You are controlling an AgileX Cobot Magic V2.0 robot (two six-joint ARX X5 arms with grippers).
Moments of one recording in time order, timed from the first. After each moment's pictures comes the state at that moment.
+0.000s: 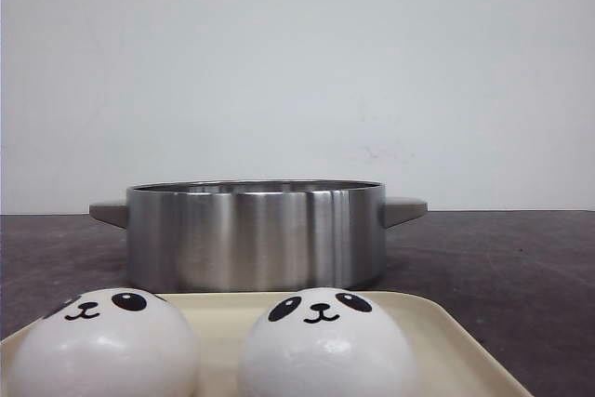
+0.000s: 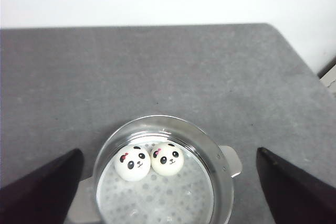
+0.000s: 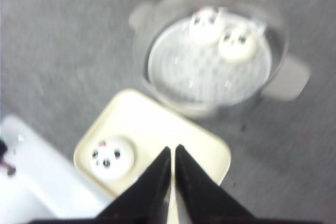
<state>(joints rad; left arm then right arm) -0.53 1.14 1.58 -0.87 -0.03 -0.28 0.91 1.06 1.27 -1.00 0.01 0.43</state>
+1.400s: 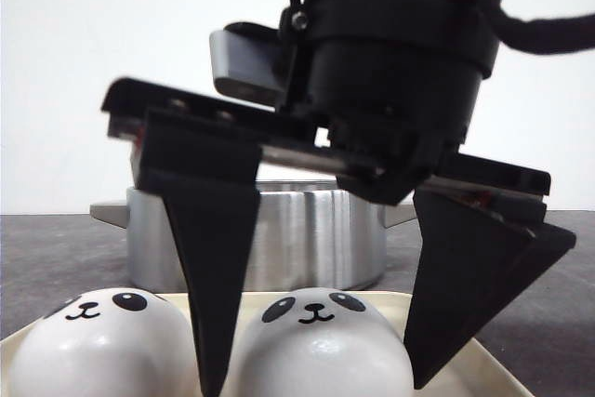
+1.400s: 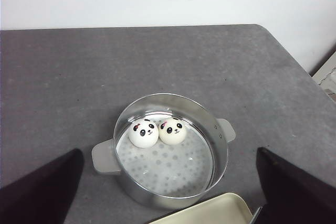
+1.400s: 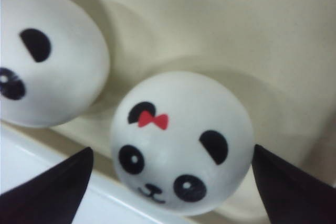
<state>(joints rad) -0.53 0.91 1.58 -1.09 -0.03 -0.26 1.17 1.55 0.92 -0.65 0.00 0.81</state>
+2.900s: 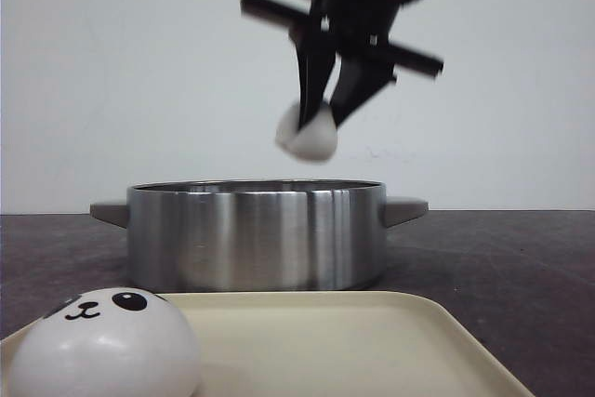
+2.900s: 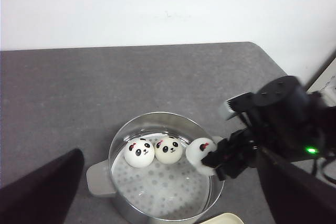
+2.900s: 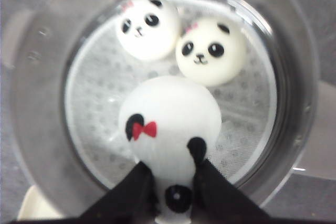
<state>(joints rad) -0.53 0.92 1.58 -1.02 -0.03 -0.25 0.70 1.71 1.38 -0.66 -0.03 0.49</state>
